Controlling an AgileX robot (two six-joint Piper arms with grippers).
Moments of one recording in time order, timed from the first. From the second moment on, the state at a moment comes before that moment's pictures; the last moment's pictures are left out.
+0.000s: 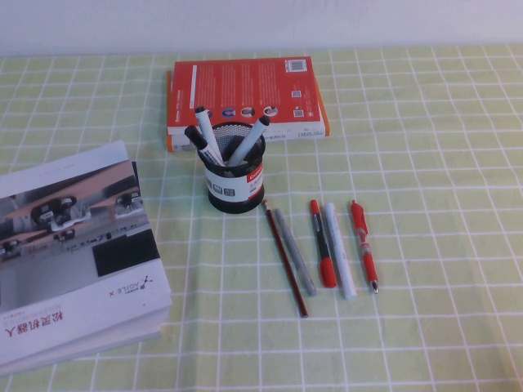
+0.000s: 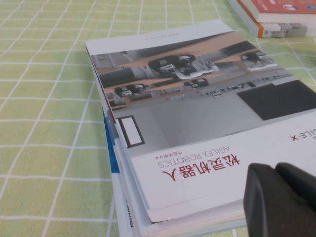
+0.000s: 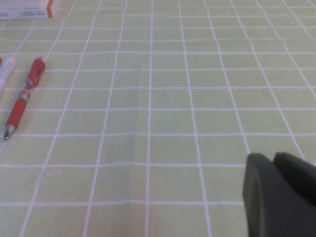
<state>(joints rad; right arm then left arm) 0.02 -0.01 0.03 0.06 0.38 -0.02 0.00 -0.02 0.03 -0.11 0.39 0.14</state>
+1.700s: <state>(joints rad) 0.02 0.45 -0.37 0.73 0.51 -0.16 0.00 -0.02 0.03 -0.11 0.39 0.14</state>
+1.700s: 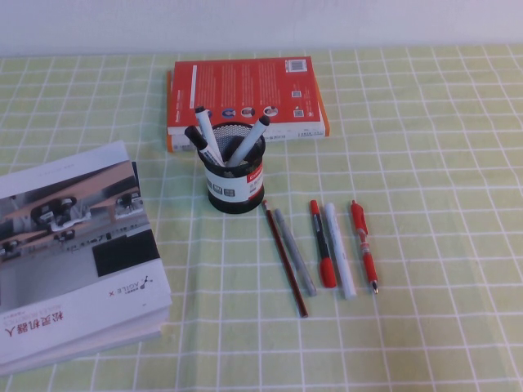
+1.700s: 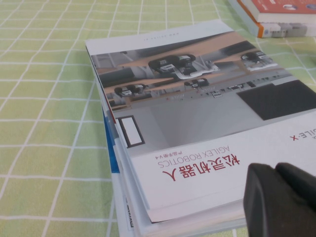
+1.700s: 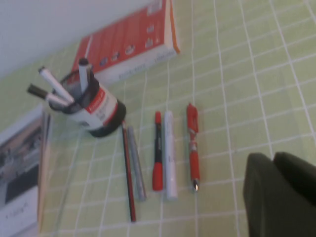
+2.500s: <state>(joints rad) 0.58 1.43 -0.95 0.75 0.23 -0.39 0.00 -0.02 0.03 -0.11 0.39 0.14</state>
